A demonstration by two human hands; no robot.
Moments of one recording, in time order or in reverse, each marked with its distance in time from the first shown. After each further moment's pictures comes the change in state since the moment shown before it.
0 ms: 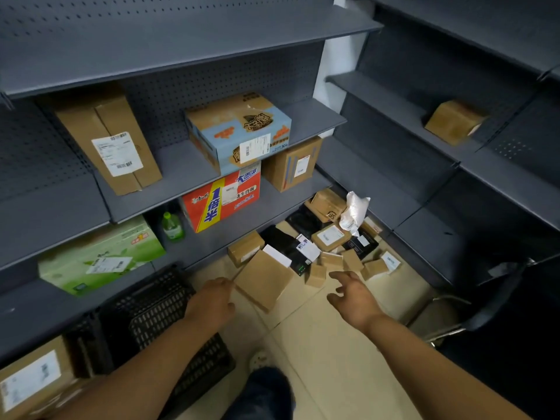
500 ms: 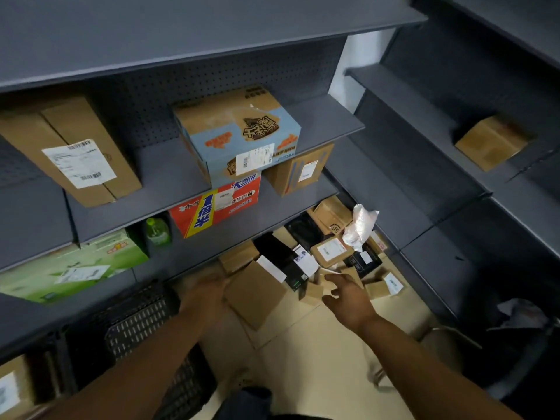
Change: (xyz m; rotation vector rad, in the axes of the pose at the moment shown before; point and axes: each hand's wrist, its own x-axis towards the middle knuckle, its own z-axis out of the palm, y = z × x) left_hand 0.170 -0.010 -0.039 -0.069 -0.054 -0.059; right_hand 0.179 -0.029 -0.047 -0.079 -0.085 -0.009
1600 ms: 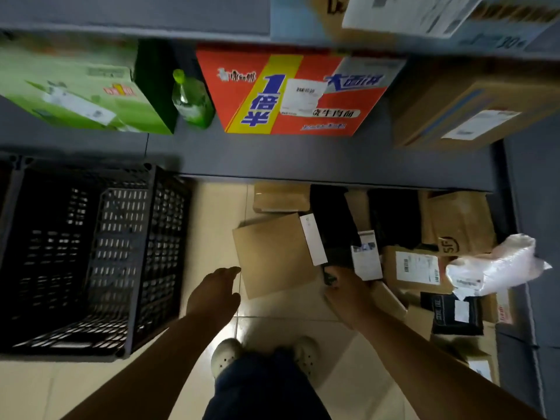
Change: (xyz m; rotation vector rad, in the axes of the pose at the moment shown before) left_hand 0.225 -0.023 0.286 -0.507 -0.007 -0.697; right_hand 0.374 0.134 0.220 -0.325 -0.541 -0.218
